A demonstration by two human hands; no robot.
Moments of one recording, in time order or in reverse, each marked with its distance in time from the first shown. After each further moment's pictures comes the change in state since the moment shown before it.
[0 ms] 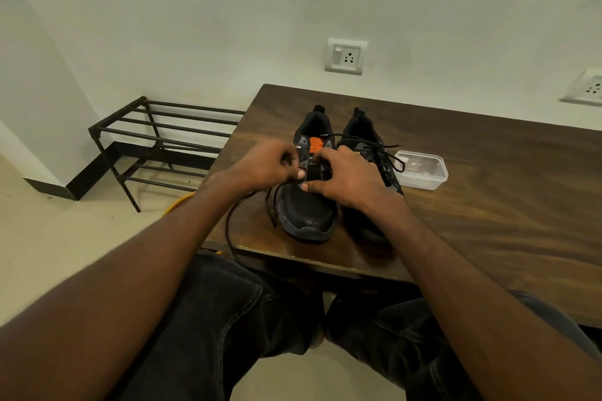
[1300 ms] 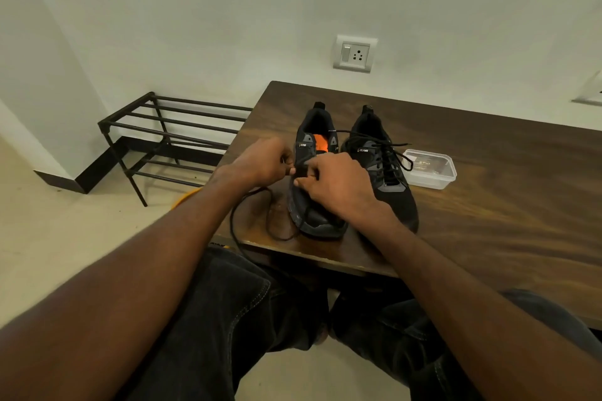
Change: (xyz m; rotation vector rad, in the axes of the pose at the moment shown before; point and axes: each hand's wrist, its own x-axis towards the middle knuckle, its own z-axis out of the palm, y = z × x) left_hand 0.003 -0.013 -0.003 0.223 0.013 -0.119; right_hand -0.015 -0.035 0.012 0.088 0.120 -0.051
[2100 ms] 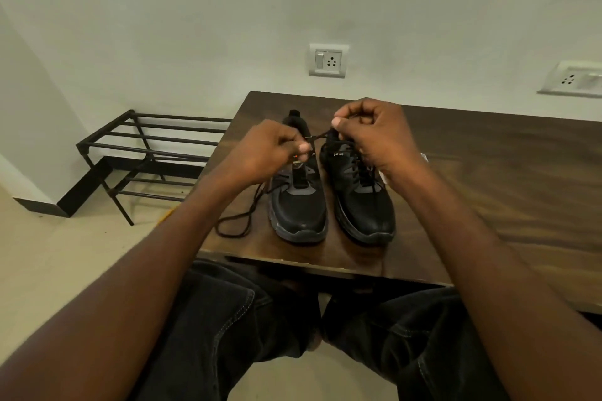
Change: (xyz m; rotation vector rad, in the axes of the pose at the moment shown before) left_hand -0.025 0.064 -0.032 -0.371 0.073 0.225; right_hand -0.013 0.043 -0.098 0.810 0.307 0.130
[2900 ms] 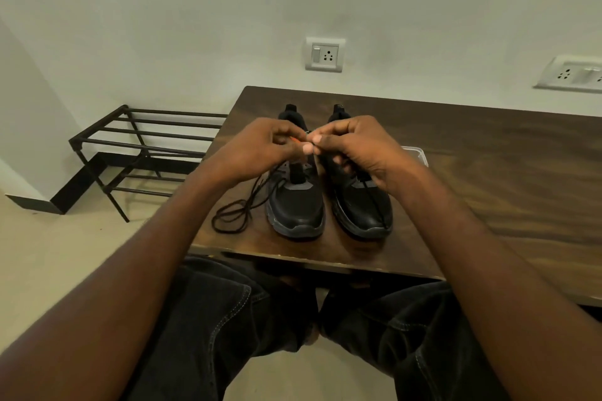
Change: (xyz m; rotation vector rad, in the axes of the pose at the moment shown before) left_hand -0.010 0.007 -0.004 -0.155 -0.090 -0.052; right_hand -0.003 0.008 0.009 0.016 -0.298 0.224
